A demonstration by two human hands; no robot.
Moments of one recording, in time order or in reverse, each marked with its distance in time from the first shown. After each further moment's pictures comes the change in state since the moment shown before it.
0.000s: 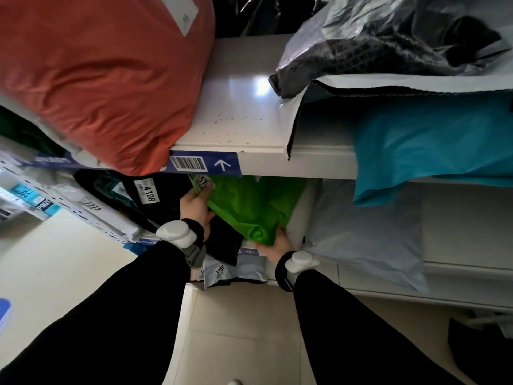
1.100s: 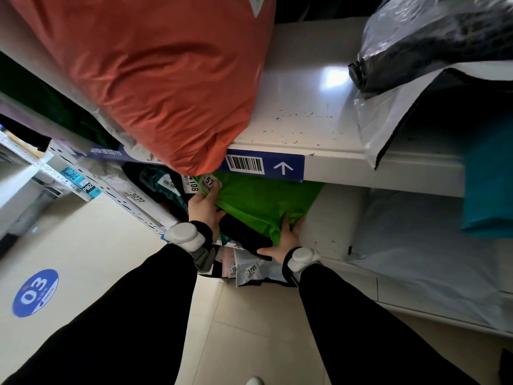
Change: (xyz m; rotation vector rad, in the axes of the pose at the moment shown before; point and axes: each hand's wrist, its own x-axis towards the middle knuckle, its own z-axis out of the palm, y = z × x) left_hand 0.040 0.015 -0.061 -0.085 0.077 -0.001; right_hand 0.036 -0.034 0.061 -0.275 -0.095 -0.088
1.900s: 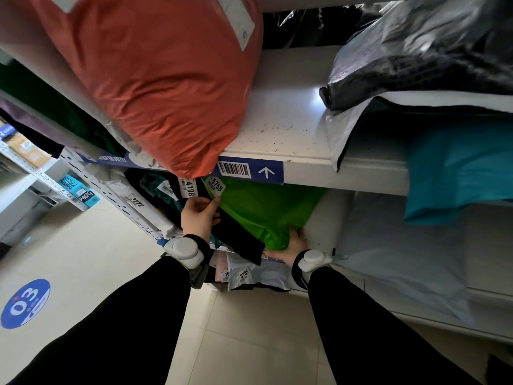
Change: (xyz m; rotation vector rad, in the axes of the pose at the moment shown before) left_hand -0.032 0.003 -0.008 0.405 0.123 0.226; right_hand -0.020 0.029 -0.036 -0.004 -0.027 0.015
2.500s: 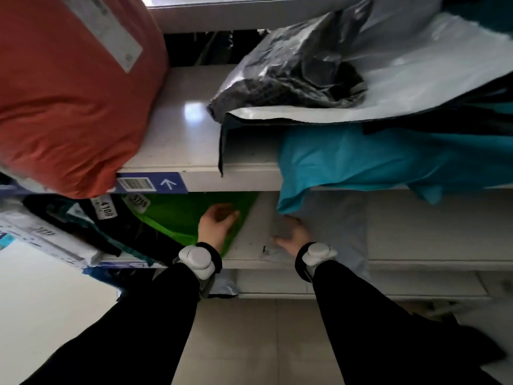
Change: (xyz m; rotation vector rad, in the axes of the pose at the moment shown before) left_hand -0.105 -0.005 0.142 0.124 -0.458 0.042; right_hand -0.054 0.092 -0.141 0.160 0.247 0.031
